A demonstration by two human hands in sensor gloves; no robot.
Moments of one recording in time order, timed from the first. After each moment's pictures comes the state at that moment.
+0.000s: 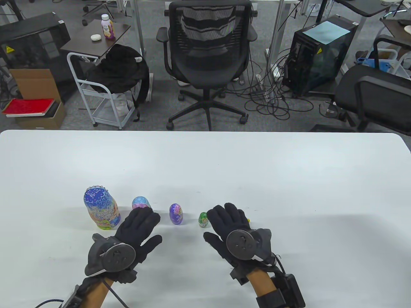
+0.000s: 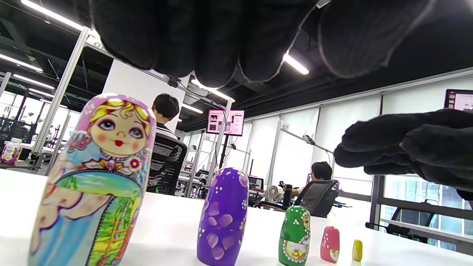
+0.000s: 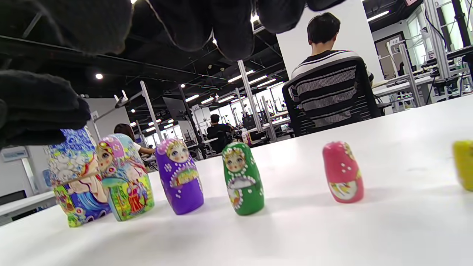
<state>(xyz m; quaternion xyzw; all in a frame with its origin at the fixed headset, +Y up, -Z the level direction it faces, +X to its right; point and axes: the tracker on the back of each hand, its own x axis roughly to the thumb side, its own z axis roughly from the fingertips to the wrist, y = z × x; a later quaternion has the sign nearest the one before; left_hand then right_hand) -0.231 -0.697 -0.284 0.18 -0.26 0.14 0.94 0.083 -0.705 -0.309 0.22 -0.10 0.95 0.18</state>
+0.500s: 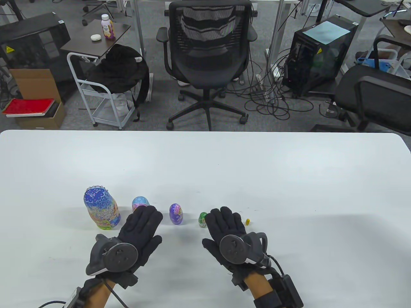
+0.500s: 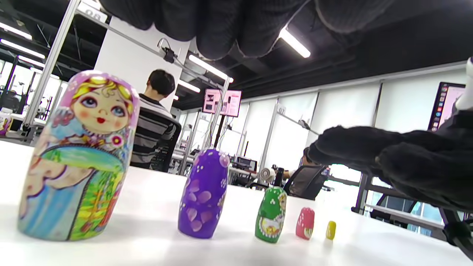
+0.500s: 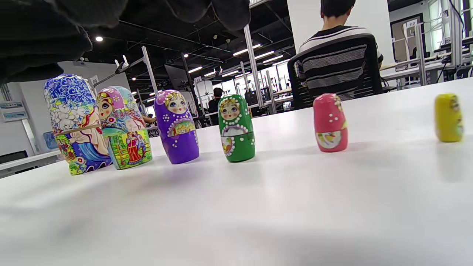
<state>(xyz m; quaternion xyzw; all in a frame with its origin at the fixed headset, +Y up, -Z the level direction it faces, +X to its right) -0.224 -0.698 -0.283 0.12 -0.27 0.15 0.94 0.073 -0.723 -0.305 0.25 -0.05 0.96 0.15</state>
